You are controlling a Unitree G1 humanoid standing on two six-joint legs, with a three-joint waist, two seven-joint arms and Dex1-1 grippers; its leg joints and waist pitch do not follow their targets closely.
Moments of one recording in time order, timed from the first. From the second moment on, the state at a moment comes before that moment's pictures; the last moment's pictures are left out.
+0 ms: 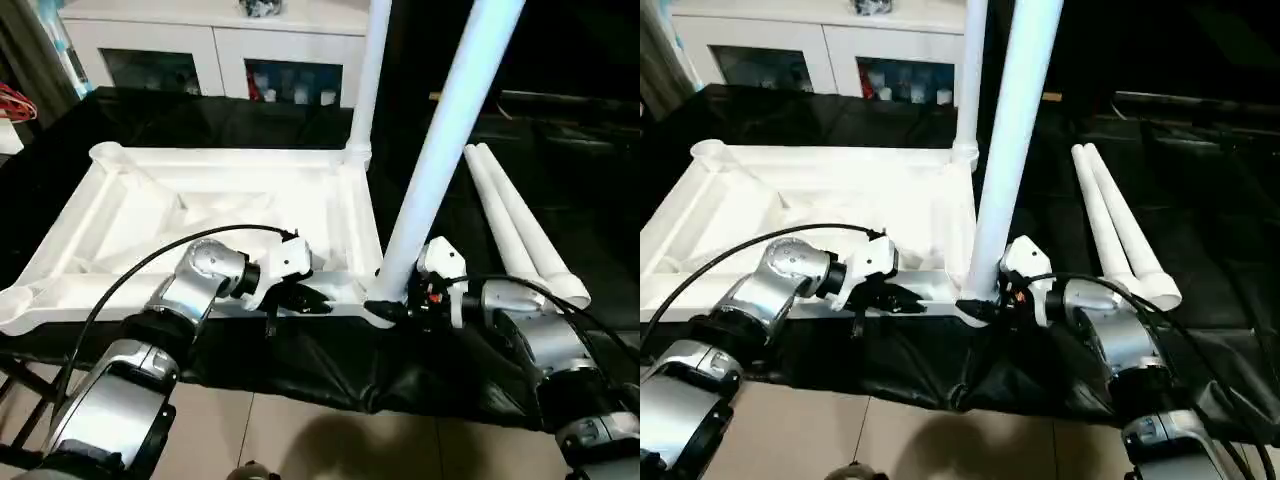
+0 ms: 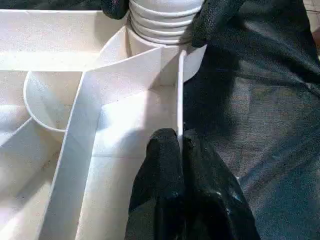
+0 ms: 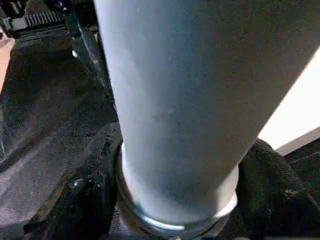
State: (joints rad) left arm -0.74 0.30 -0.28 0.88 0.10 -0.11 -1.29; right arm -0.45 -0.37 0.16 0.52 0.11 0.04 1.10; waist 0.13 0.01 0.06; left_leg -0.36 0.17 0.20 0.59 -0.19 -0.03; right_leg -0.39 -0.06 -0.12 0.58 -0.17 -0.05
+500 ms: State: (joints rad) left arm -0.79 0.16 -0.25 0.94 0.15 0.00 -0.94; right arm -0.53 -0.14 0.01 0.68 0.07 0.08 0.50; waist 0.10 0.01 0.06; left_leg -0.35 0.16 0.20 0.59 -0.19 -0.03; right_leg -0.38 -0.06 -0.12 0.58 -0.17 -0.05
